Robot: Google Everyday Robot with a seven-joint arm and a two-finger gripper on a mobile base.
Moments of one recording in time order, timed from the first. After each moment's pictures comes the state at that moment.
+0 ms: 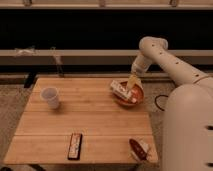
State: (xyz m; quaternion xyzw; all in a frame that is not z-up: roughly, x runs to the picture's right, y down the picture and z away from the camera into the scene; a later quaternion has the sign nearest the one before) arm 0.159 -0.049 0.849 -0.30 -0.08 0.21 0.93
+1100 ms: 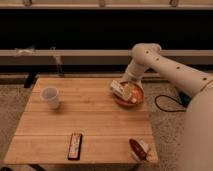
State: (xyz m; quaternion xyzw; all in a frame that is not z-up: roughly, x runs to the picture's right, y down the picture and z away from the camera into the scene) arm 0.102 0.012 0.791 -0.30 -0.12 0.05 0.95
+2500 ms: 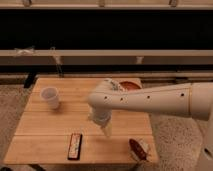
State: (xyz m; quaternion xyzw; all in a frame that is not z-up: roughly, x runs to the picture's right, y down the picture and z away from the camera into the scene) arm -0.046 0.199 0.709 -0.29 -0.21 -0.39 0.85
